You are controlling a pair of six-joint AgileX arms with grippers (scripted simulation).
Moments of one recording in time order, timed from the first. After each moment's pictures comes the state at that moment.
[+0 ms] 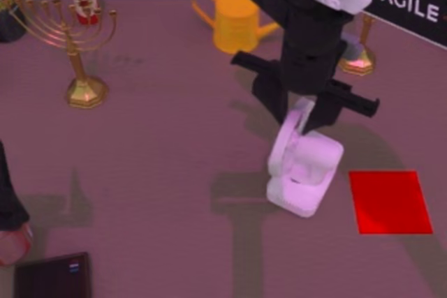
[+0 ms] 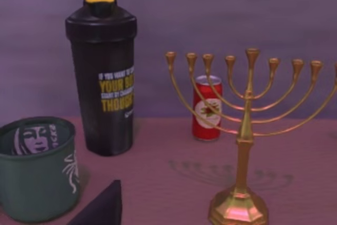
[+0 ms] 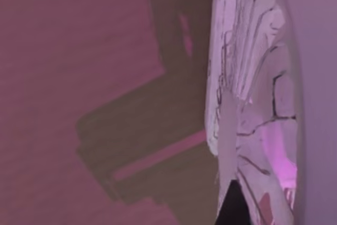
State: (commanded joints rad) left arm 0.00 0.00 0.00 0.00 0.00 0.00; right arm 0.59 2.19 1.94 -1.31 0.00 1.11
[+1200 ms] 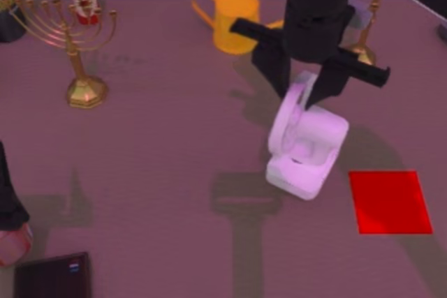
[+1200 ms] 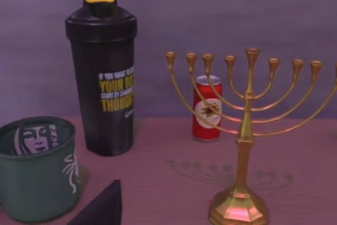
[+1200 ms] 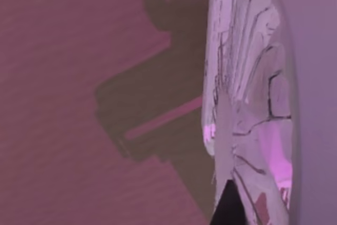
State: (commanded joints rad) left arm 0.00 0.00 0.00 0.00 0.00 0.00; right arm 0.60 2.21 2.17 -1.53 0.00 1.11
